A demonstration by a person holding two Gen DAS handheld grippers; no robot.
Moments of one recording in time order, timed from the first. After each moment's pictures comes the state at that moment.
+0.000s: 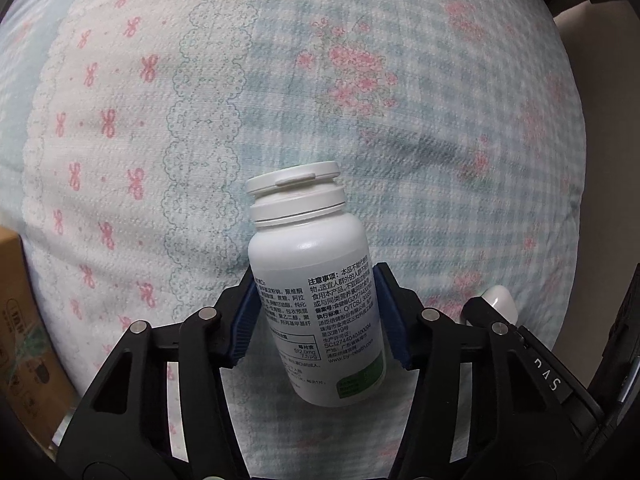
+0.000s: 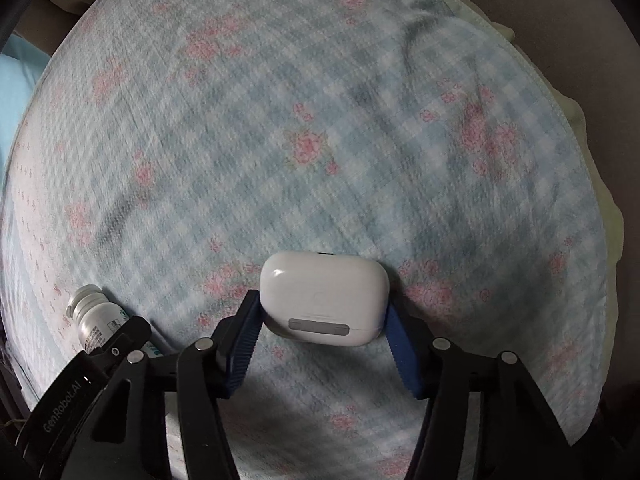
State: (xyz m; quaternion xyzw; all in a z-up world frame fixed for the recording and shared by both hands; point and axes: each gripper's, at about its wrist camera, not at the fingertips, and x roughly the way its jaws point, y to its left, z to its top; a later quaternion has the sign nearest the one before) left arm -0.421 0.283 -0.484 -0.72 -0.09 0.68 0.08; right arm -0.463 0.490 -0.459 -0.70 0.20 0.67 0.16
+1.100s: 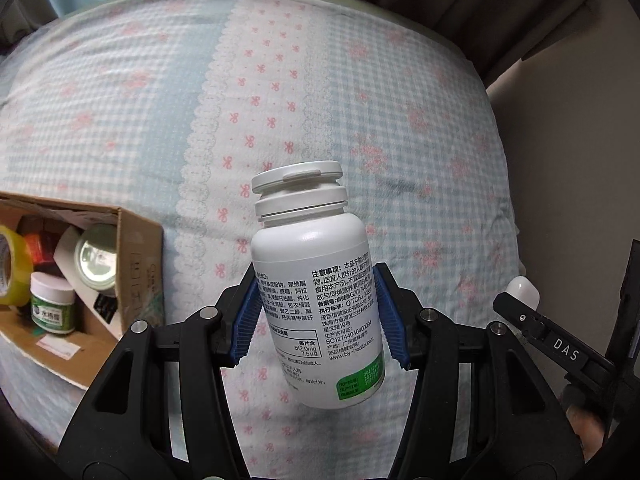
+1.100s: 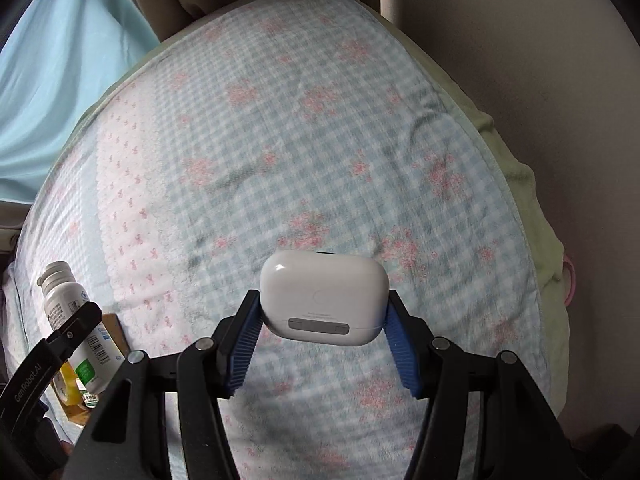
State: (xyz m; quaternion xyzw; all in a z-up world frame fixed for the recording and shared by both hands) left arm -0.357 0.157 -0.320 -0.60 -0.11 0.78 0.11; right arm -0.397 0.427 -0.308 -0.64 0.11 0.76 0.06
